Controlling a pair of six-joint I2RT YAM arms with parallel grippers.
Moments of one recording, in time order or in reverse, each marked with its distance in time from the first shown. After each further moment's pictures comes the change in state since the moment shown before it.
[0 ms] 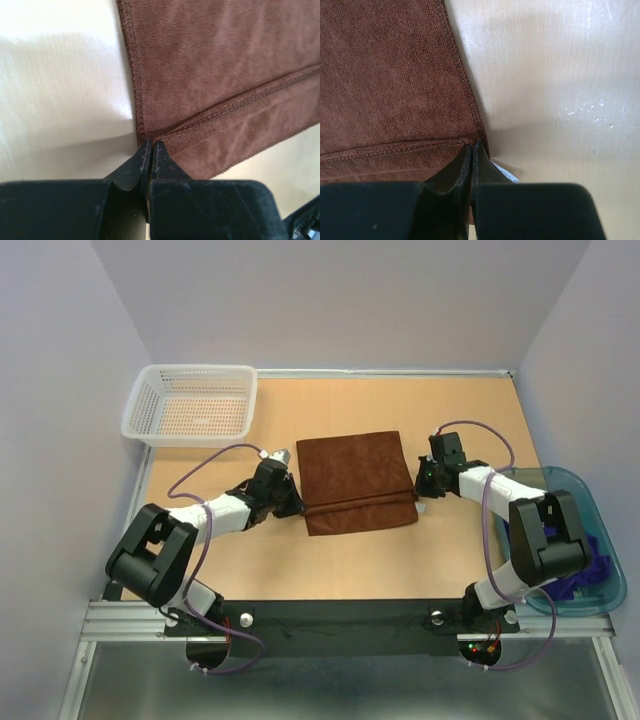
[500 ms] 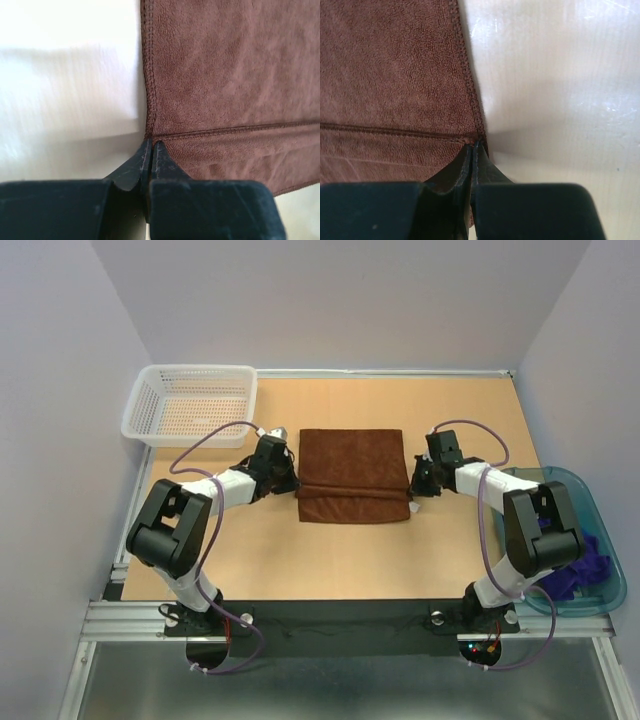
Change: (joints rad) left arm 0.085 0.182 0.199 -0.029 -0.054 0.081; right arm 0.000 0.065 0.030 0.008 -0.053 0.010
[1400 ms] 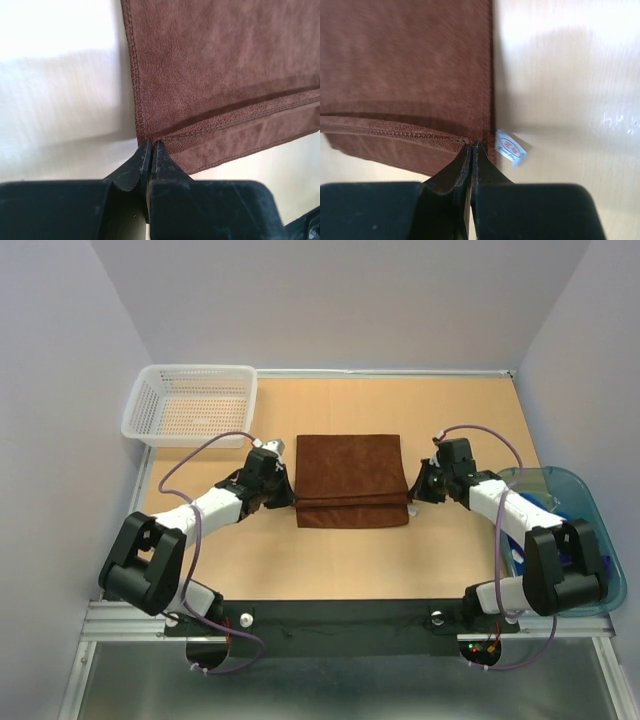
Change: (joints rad) left arm -0.010 -0.238 -0.121 -0.111 0.057 0.050; right arm 0.000 -0.248 -0.101 -0.012 -0.105 0.030
